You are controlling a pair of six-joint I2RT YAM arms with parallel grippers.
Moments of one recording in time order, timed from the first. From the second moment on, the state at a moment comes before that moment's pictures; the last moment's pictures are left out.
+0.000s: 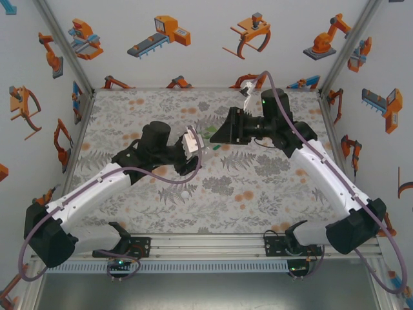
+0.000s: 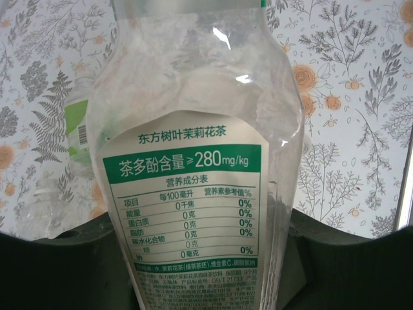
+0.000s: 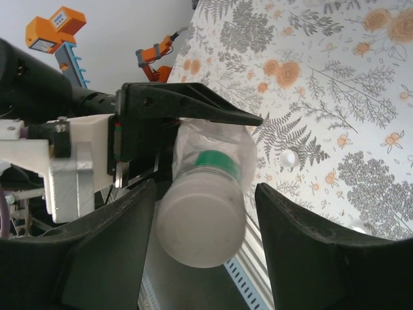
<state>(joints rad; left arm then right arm) -0.75 1.21 1.00 -0.32 0.43 0.45 0.50 1.33 1.35 -0.52 -0.72 0.59</state>
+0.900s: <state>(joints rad) -0.76 1.24 1.03 -0.33 0.43 0.43 0.50 1.34 1.32 -0.50 -0.72 0.53</state>
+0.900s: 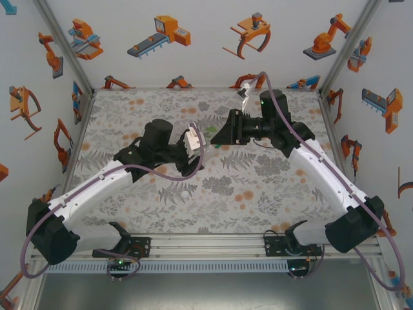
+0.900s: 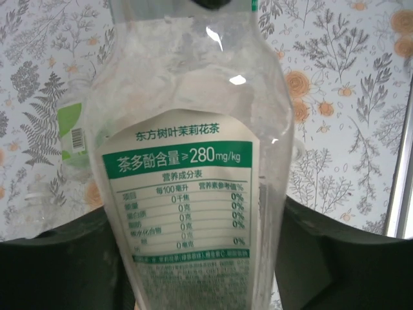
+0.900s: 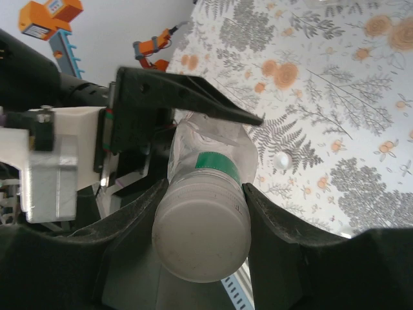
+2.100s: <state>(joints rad) -0.68 1.17 0.95 -0.22 0.16 0.07 0.24 1.85 1.76 -0.74 0.06 0.06</state>
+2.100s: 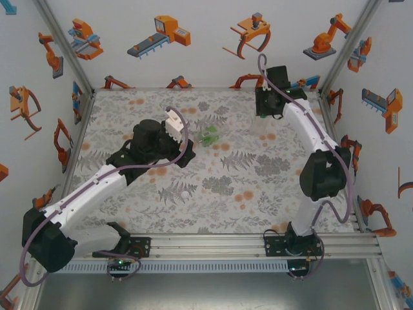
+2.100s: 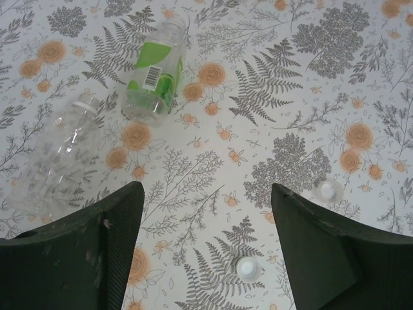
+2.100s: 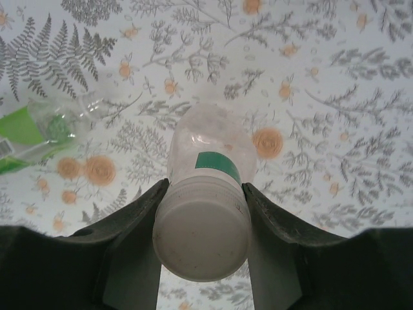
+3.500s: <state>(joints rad) -0.67 1.18 0.95 -0.22 0.20 0.07 0.21 1.97 1.96 -0.85 -0.03 -0.10</state>
